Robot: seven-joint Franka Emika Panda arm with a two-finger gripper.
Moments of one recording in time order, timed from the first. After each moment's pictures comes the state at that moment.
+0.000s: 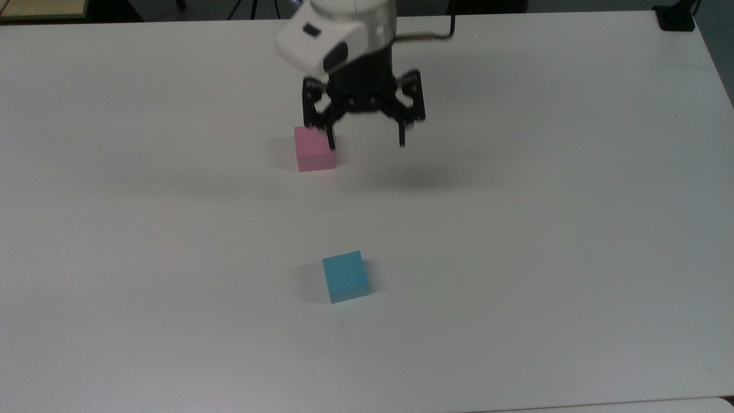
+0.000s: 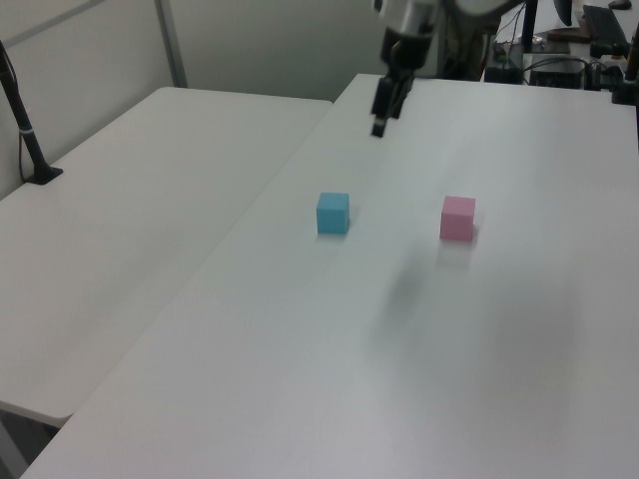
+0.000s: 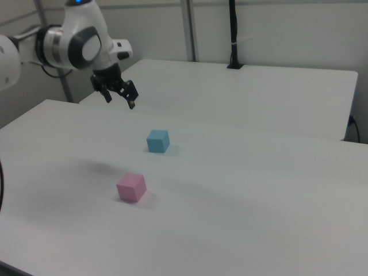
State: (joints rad) arm 0.17 0.26 -0.02 -1.53 0.06 2.05 0.10
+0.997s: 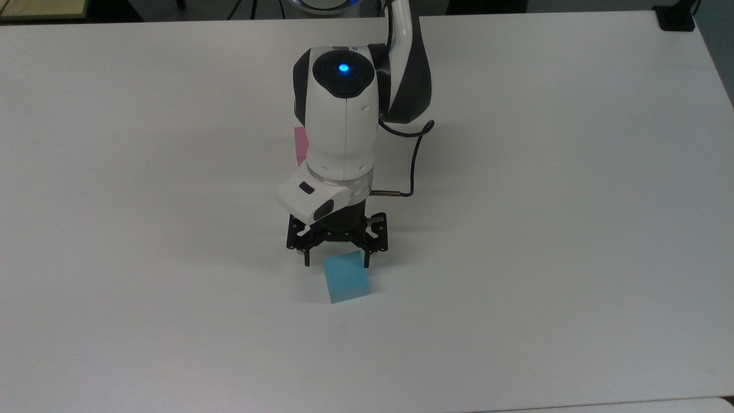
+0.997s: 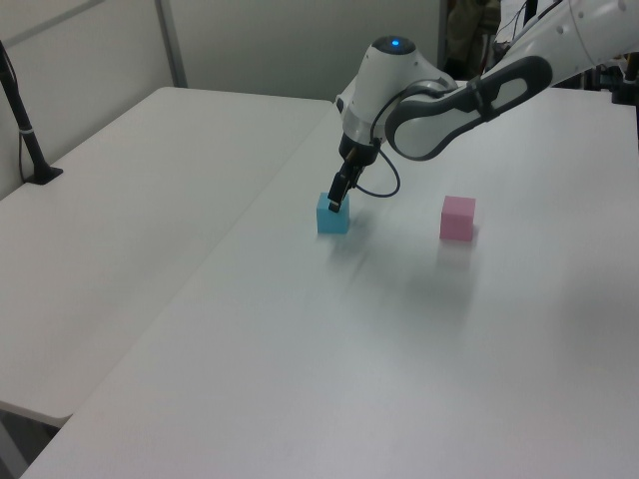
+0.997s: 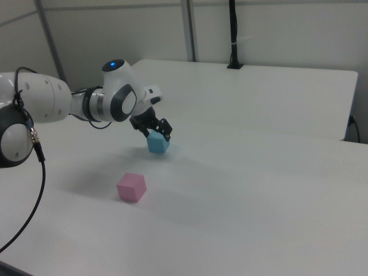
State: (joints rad) arm 0.21 0.64 -0.13 -1.47 -0.02 2.46 0.10
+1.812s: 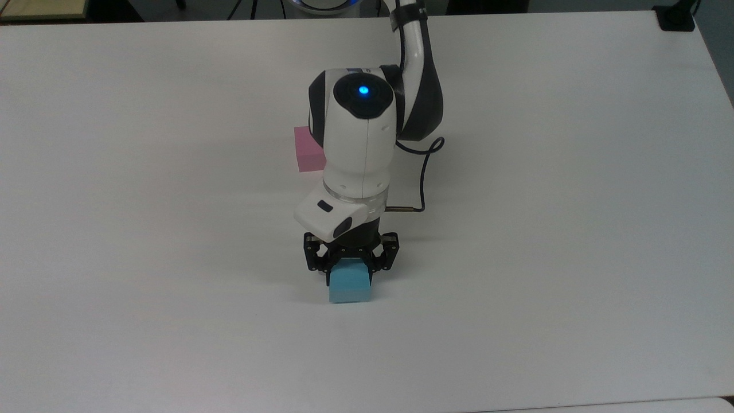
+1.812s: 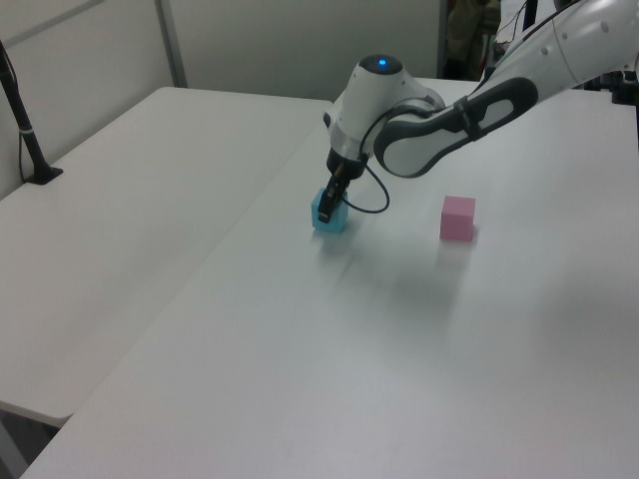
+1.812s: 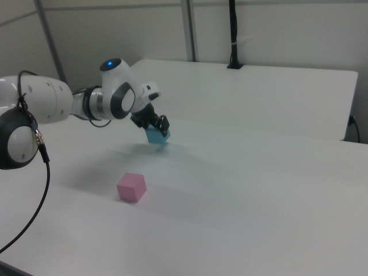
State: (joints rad) arm 0.23 0.72 -0.14 -1.38 -0.04 2.47 0.10
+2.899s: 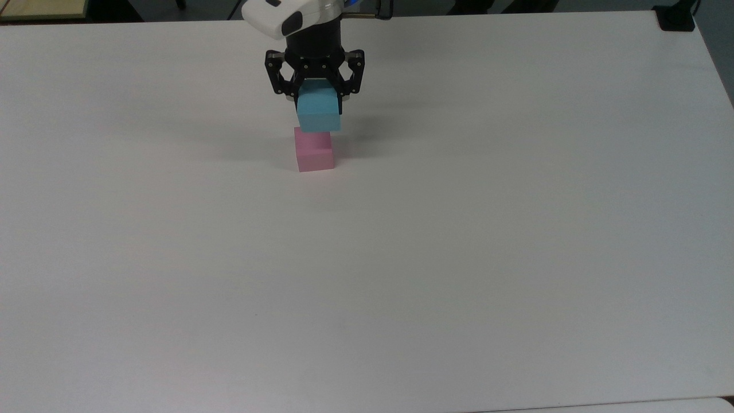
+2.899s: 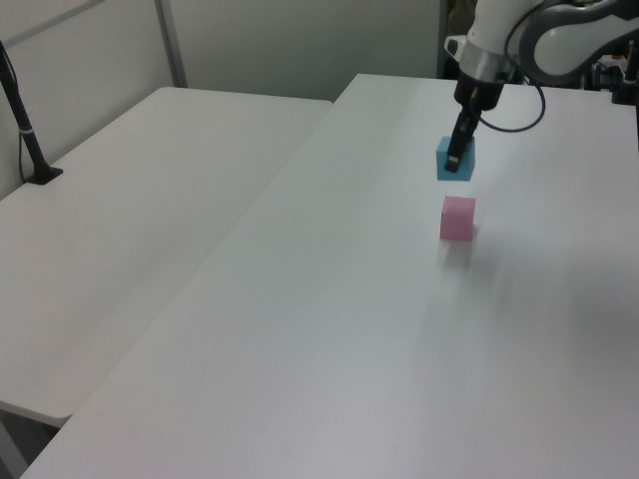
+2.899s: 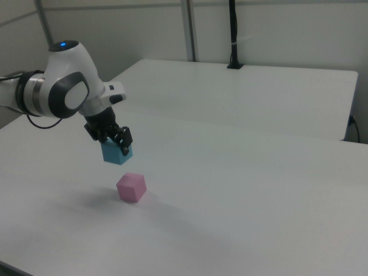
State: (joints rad) arm 0.21 -0.09 -0.13 -2.17 -0.04 2.30 0.04
